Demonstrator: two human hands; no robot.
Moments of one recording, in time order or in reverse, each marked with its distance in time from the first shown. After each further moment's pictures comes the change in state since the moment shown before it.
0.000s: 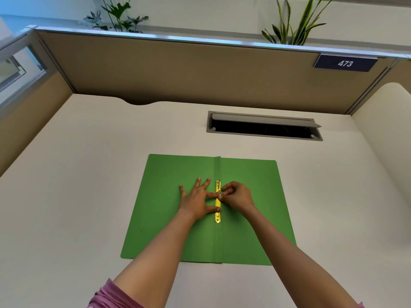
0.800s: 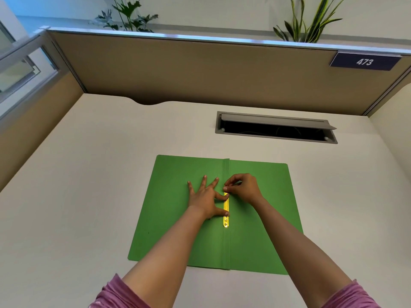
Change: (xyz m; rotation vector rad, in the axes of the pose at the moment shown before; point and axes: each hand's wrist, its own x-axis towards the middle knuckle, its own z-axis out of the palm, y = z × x) left_hand 0.006 0.005 -0.015 0.023 -0.056 -0.028; right_hand 0.041 -0.015 -0.007 -0.094 -0.064 -0.239
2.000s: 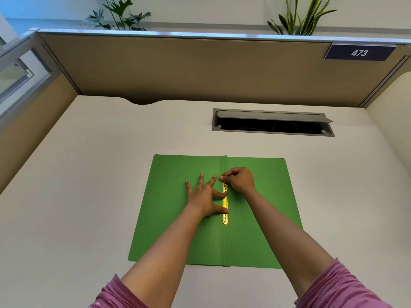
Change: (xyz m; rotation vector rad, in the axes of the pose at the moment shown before) left_hand 0.003 -0.001 0.001 -0.024 -0.012 -0.011; right_hand 0.013 -0.012 0.011 0.069 0.111 0.260
